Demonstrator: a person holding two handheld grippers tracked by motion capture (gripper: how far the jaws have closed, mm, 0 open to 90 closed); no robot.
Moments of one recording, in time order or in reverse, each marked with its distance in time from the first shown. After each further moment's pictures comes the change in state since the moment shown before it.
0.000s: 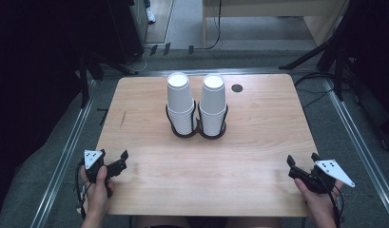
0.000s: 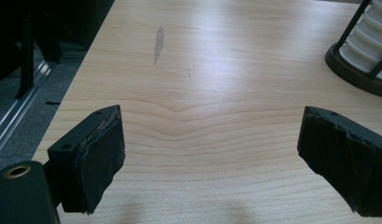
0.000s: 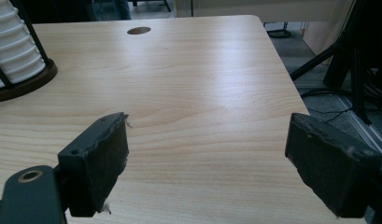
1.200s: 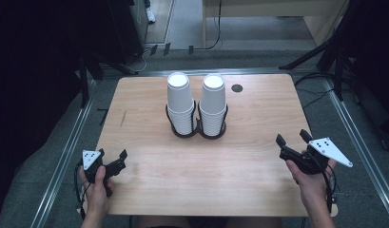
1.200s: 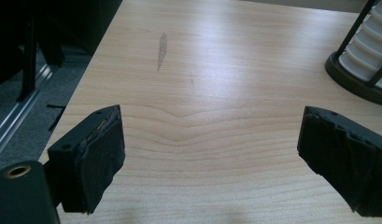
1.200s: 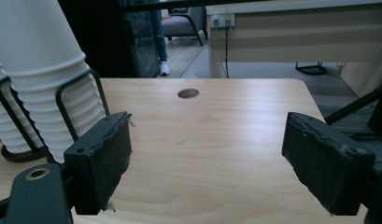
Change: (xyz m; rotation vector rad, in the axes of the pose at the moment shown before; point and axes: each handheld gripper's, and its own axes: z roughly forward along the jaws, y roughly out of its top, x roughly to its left) left arm 0.002 0.001 -0.002 -0.025 0.003 -0.014; right arm 0.042 0.075 0.008 -0.126 0.148 -0.006
